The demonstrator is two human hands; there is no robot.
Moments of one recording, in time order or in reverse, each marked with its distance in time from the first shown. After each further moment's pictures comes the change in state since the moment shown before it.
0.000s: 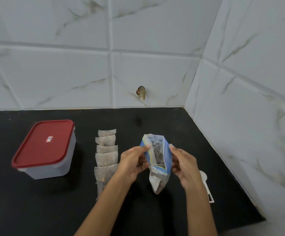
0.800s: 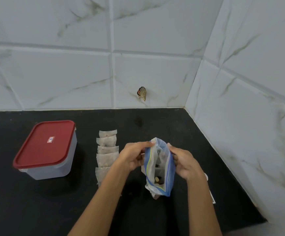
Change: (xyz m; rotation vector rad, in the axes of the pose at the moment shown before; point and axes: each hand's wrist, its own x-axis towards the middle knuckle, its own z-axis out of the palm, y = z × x) left_hand 0.013 0.025 0.004 0.213 -0.069 -0.074; right_hand 0.023 -0.011 0.001 -0.009 -0.159 0.124
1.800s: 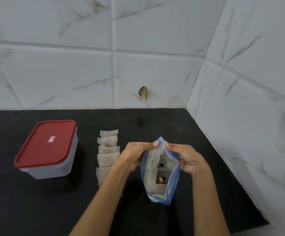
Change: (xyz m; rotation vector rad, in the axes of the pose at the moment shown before) left_hand 0.008 -0.004 -0.003 0.022 -0.073 0.062; right_hand 0.008 -0.016 -0.004 -0.077 -0.182 -0.014
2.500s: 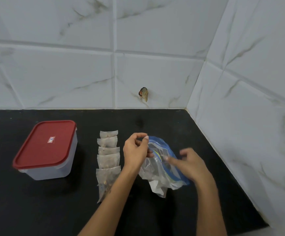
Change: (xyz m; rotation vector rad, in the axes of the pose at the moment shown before) left_hand 0.002 -0.010 0.012 0.092 0.368 0.489; right_hand -0.045 0.004 0.017 -0.799 0.406 -0.076
